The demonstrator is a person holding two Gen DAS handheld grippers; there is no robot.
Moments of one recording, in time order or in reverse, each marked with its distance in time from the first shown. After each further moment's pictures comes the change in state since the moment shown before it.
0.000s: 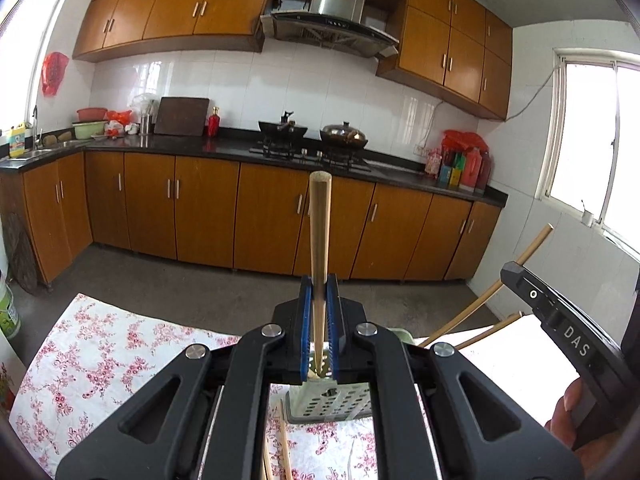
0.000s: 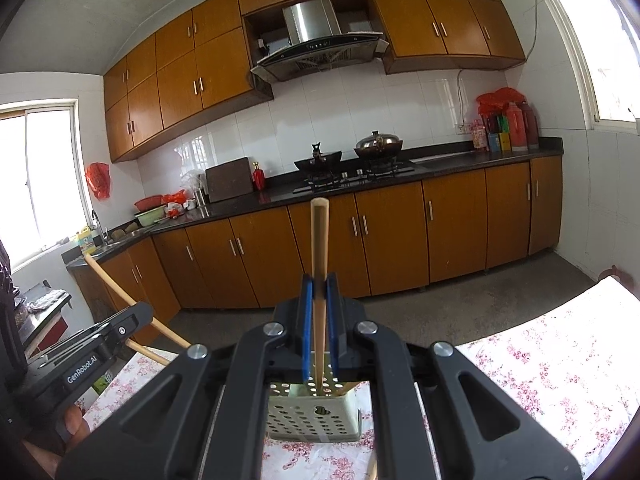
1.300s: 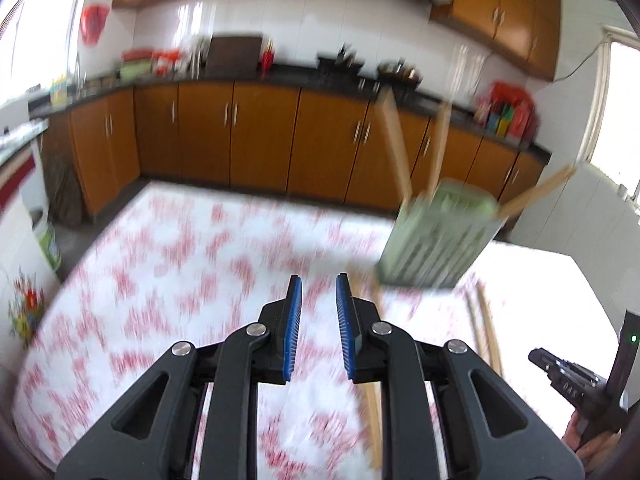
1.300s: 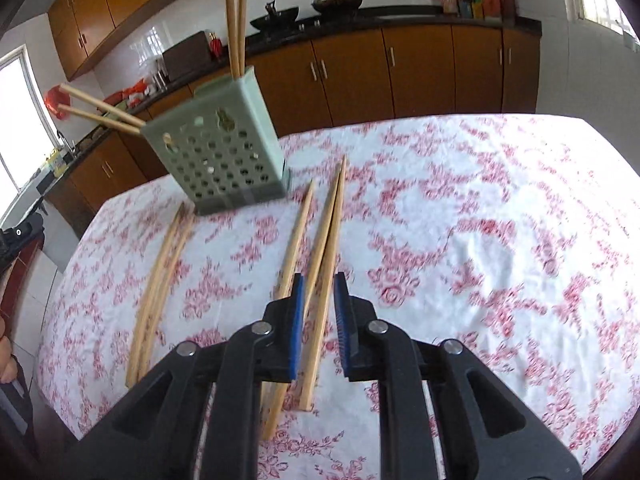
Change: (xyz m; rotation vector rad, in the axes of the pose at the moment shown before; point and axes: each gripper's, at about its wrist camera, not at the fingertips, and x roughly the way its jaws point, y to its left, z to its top) left arm -0.050 0.084 -0.106 -0.075 0.256 0.157; right arm -0.034 -0.060 -0.193 0.073 0.507 -0.088
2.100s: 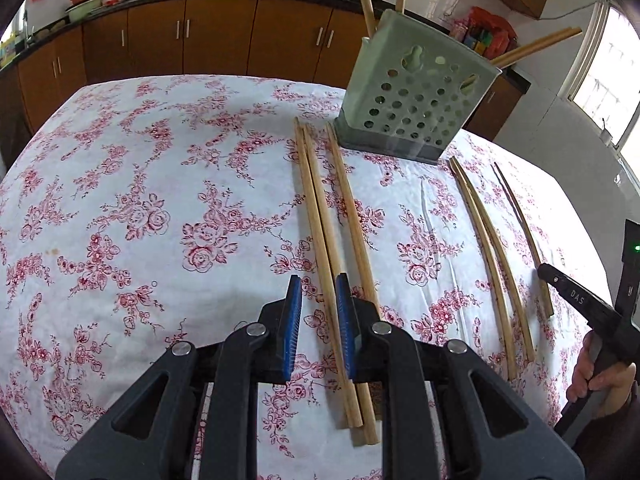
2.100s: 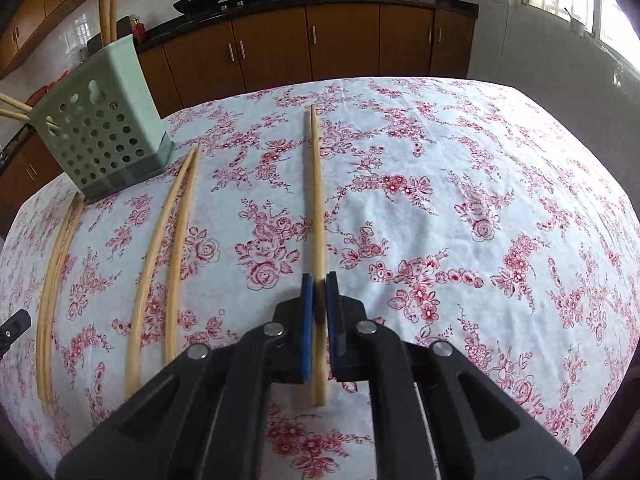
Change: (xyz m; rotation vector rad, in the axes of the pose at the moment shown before) left arm 0.065 -0.033 -0.078 0.060 0.279 -0.131; right arm 0.024 -0.049 -0.011 0.082 0.045 -0.290
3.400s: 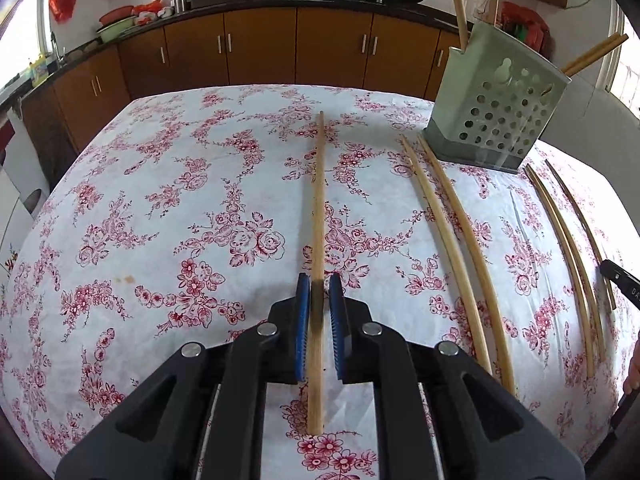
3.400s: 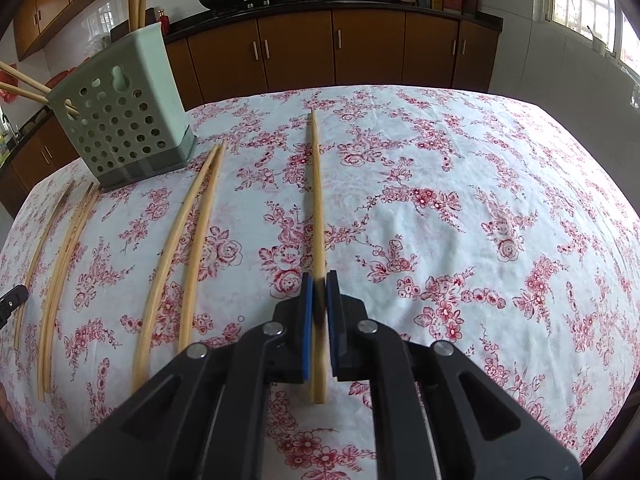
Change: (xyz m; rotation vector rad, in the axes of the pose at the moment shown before) left arm 0.006 0.052 0.012 0.017 -0.039 0.195; right arm 0.009 0.010 0.006 -0.071 -0.008 0.051
